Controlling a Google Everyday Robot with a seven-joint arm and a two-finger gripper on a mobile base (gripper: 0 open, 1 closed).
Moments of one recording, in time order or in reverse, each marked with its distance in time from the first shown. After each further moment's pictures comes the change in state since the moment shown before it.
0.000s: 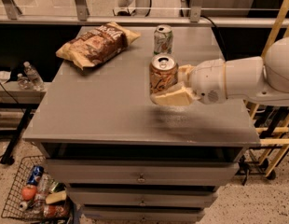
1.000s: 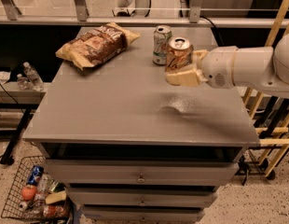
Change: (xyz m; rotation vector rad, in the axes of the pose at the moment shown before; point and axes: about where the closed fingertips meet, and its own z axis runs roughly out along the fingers) arm 0.003 -0.070 -0.021 0.212 0.006 0.068
